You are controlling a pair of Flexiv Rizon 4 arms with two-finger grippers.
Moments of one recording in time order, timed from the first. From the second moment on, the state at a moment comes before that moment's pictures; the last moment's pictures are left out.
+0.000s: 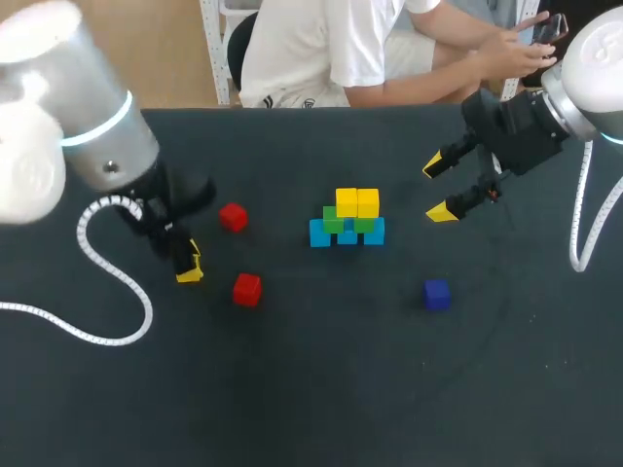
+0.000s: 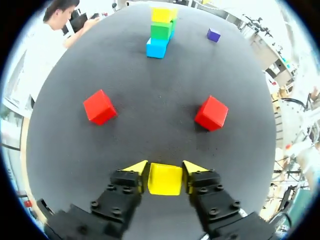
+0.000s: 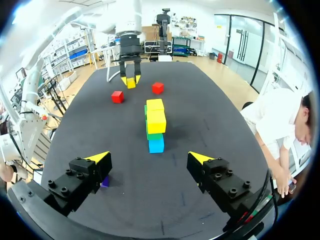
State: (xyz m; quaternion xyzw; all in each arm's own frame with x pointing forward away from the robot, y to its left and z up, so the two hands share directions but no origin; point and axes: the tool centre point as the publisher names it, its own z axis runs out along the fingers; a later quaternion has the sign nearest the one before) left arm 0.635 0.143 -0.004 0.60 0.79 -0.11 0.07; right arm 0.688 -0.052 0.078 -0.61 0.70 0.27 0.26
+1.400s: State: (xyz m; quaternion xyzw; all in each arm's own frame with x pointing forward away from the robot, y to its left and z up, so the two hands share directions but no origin) left arm 0.644 0.158 0.004 0.61 0.75 -0.14 0.21; right arm 0.688 -0.052 0.078 -0.61 0.70 0.27 0.26
